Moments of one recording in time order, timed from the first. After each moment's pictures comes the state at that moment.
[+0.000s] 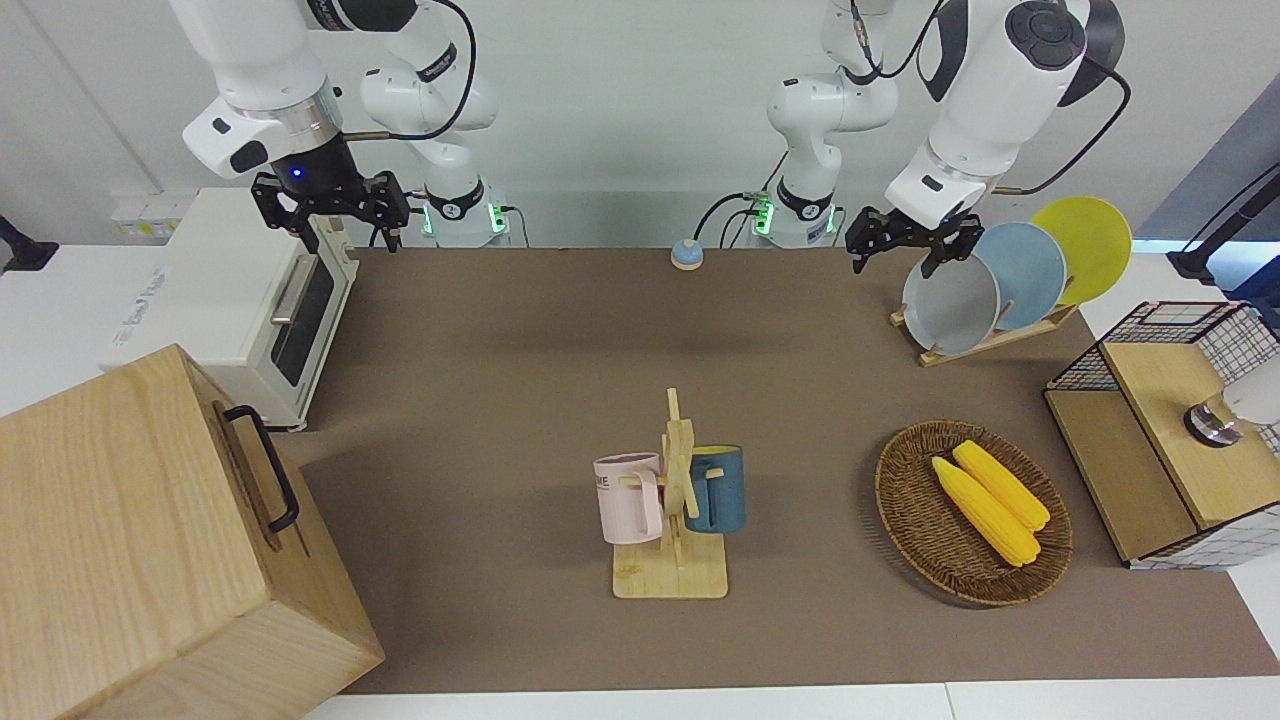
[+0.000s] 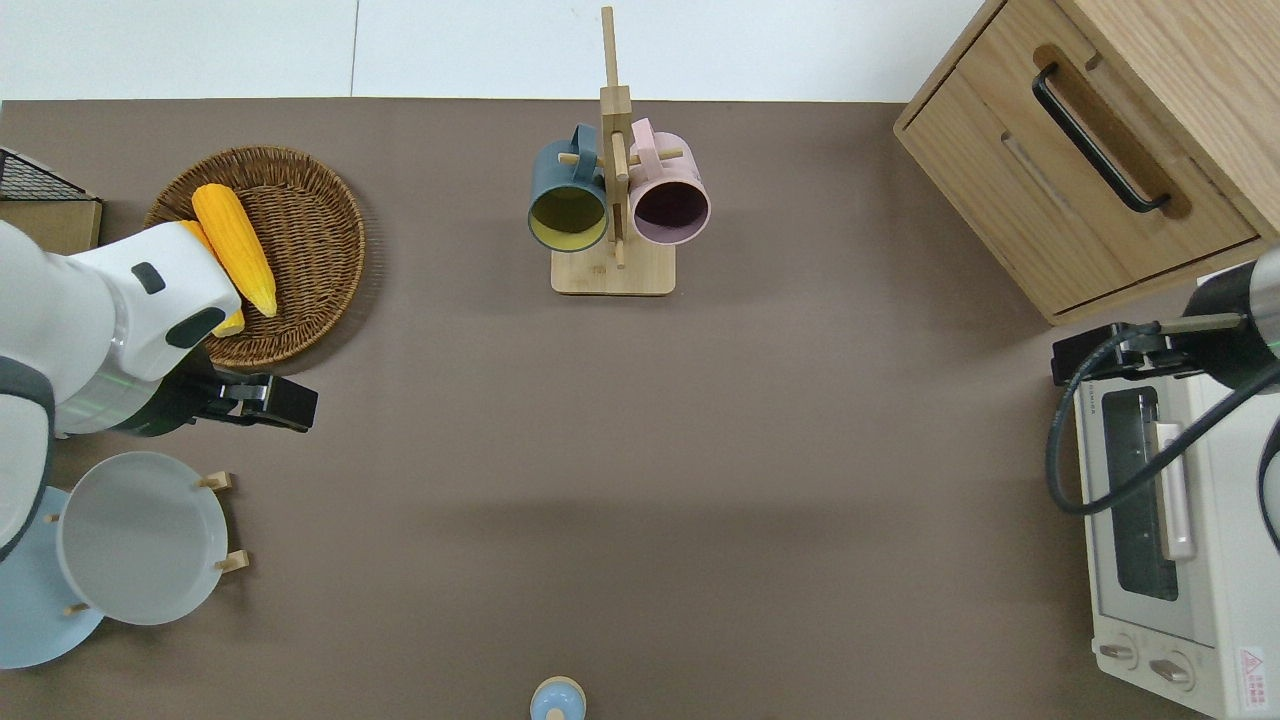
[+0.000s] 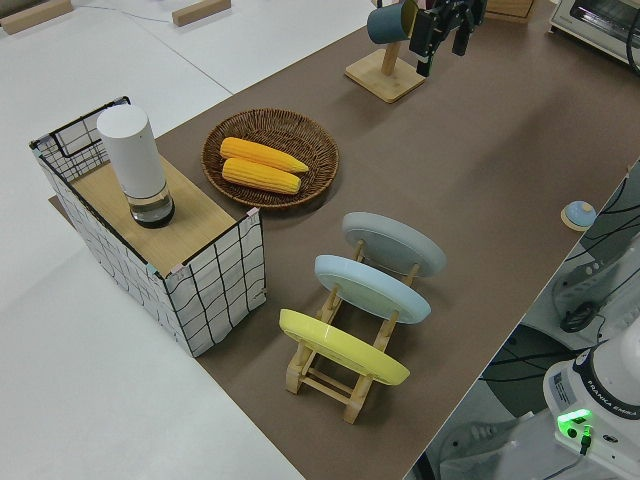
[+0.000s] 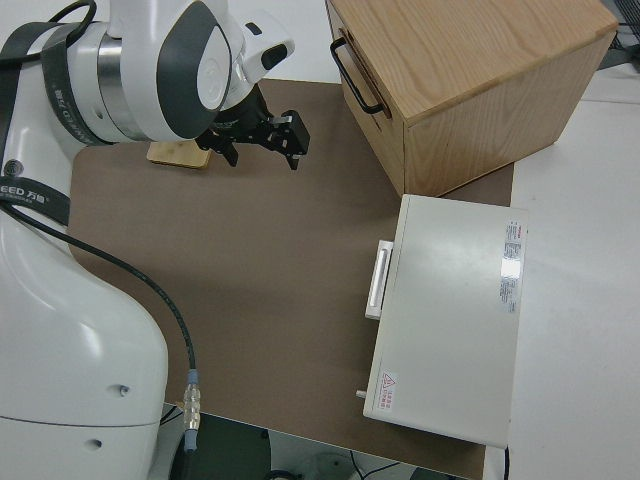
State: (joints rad) left arm 0.06 -0.01 -0.20 -1.67 -0.03 1.55 -0.02; right arm -0.09 0.03 0.16 -1.48 -0.03 1.46 0.05
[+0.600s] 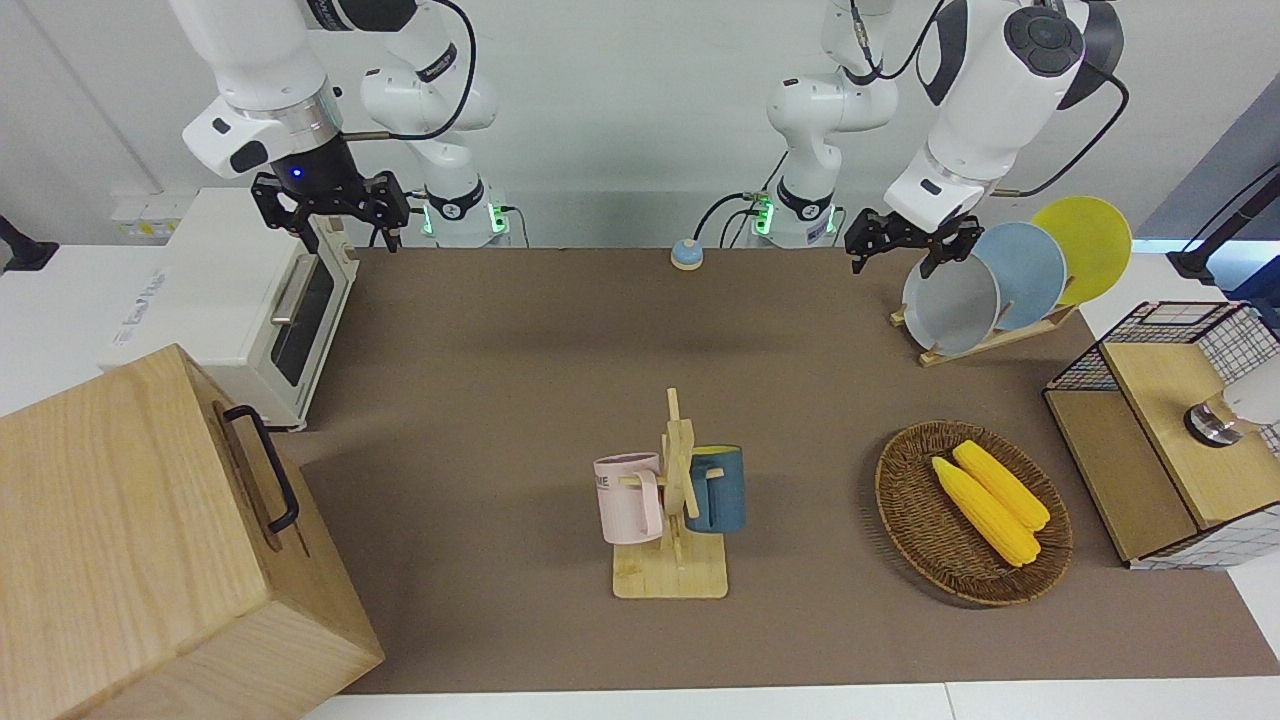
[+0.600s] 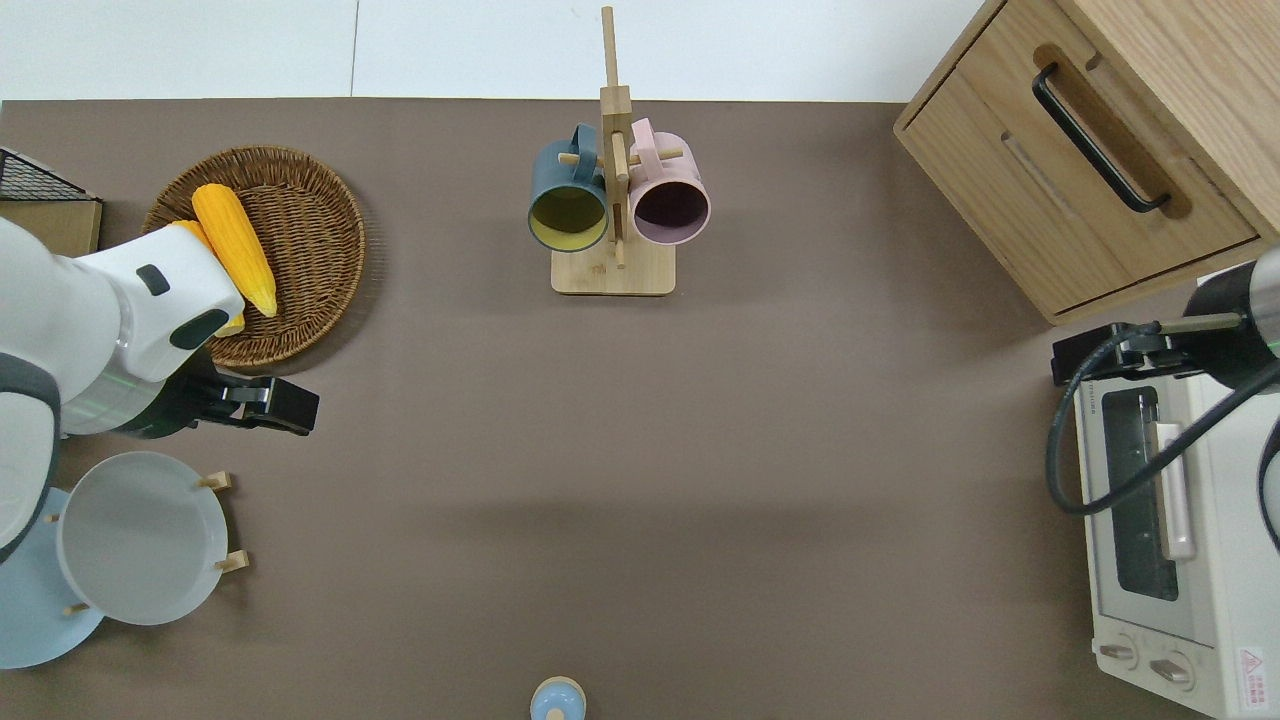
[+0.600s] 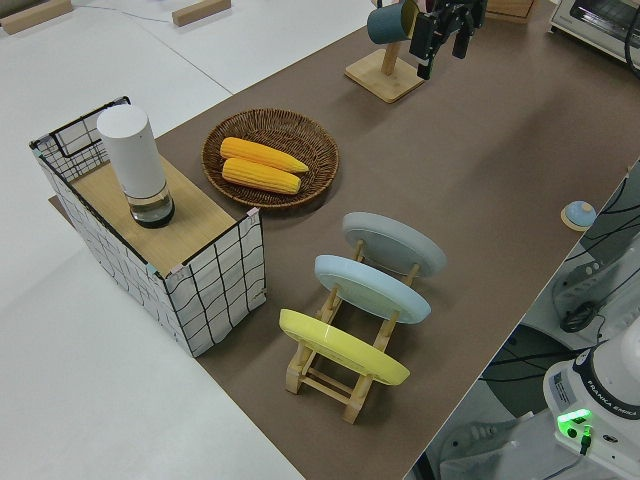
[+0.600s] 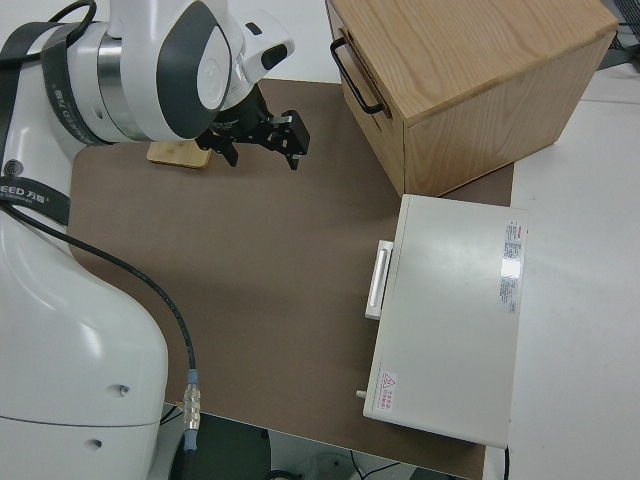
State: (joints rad) left arm 0.06 -0.01 -0.20 -1.67 -0.02 1.54 -0.02; right arm -0.09 0.03 0.16 -1.48 -0.03 1.46 0.05
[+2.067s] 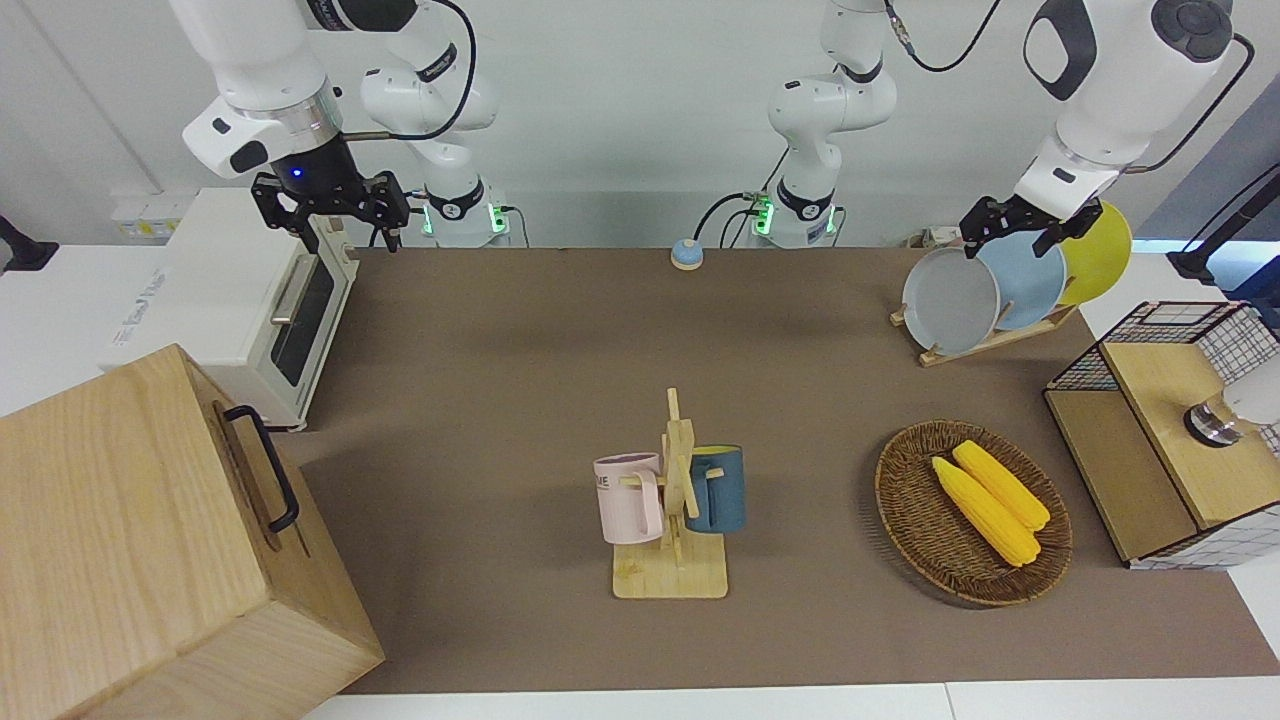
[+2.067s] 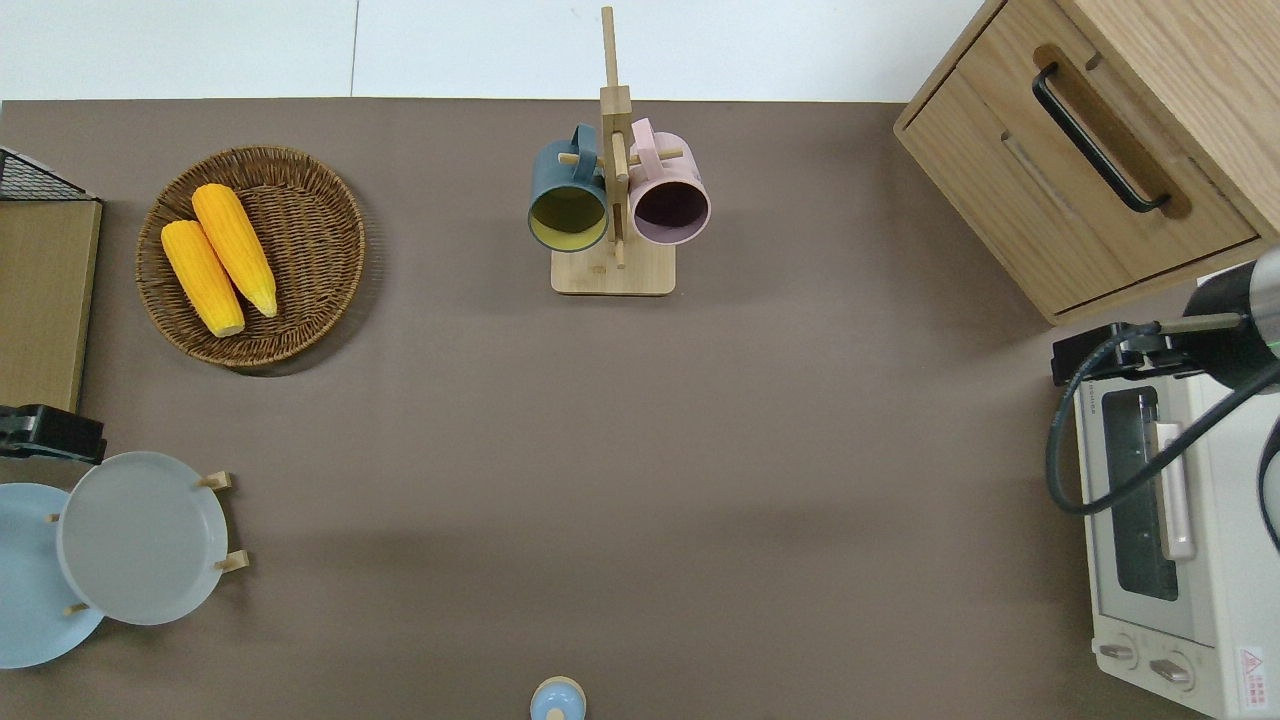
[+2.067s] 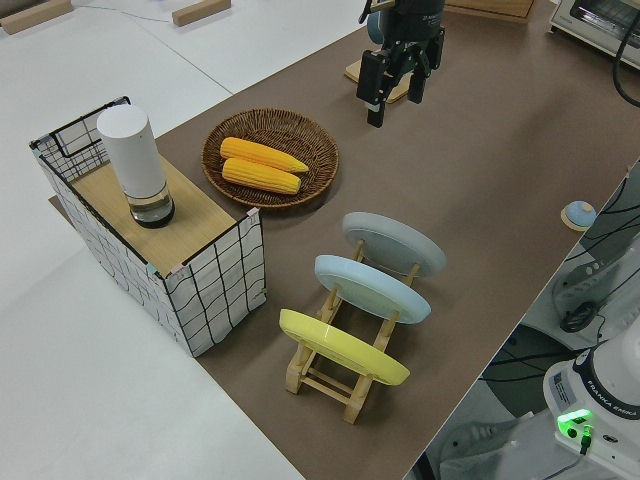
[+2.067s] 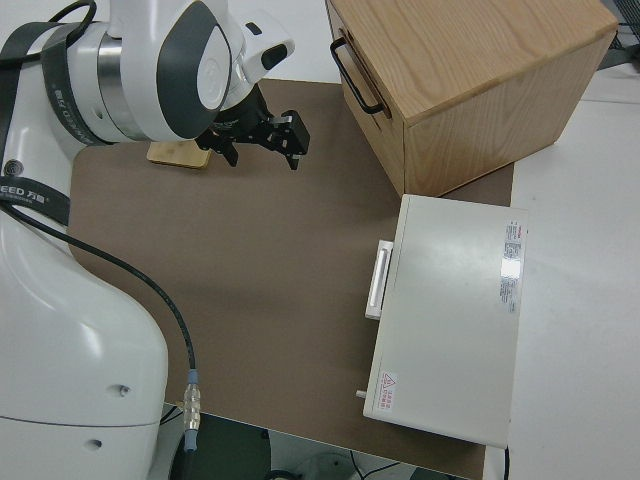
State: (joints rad) left arm 0.16 -0.05 -0.04 -1.69 0.10 1.50 0.18; right arm -0.09 0.03 0.16 -1.48 -0.03 1.46 0.05
